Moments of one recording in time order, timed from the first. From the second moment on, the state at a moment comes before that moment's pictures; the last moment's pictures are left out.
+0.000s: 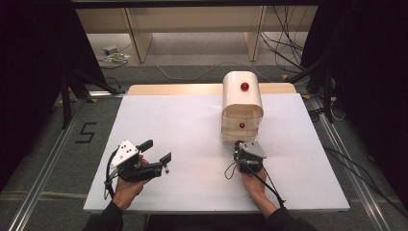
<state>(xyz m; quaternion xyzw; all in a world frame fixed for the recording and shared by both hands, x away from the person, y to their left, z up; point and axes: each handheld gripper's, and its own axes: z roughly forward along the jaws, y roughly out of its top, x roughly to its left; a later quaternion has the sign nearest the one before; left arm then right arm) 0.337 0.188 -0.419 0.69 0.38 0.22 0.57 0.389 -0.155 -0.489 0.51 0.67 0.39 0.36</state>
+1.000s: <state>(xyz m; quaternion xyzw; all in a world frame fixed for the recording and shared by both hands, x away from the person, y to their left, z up) 0.337 0.189 -0.419 0.69 0.38 0.22 0.57 0.382 -0.165 -0.484 0.51 0.69 0.40 0.31</state>
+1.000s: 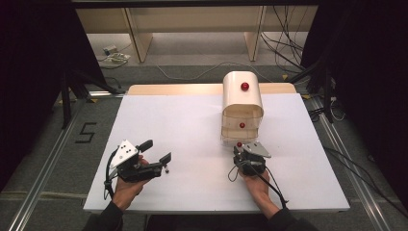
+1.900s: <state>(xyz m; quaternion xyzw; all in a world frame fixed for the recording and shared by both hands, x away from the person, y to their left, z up) 0.337 0.188 -0.419 0.69 0.38 0.22 0.57 0.376 -0.181 -0.446 0.48 0.73 0.44 0.22</state>
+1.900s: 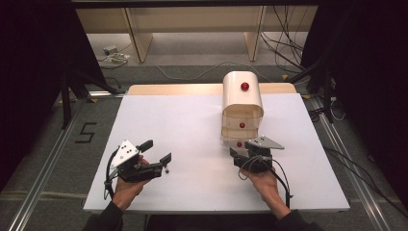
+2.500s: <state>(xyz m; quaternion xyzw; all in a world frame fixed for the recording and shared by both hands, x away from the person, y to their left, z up) 0.337 0.187 -0.419 0.70 0.38 0.22 0.57 0.383 -0.181 -0.425 0.39 0.76 0.45 0.24</state>
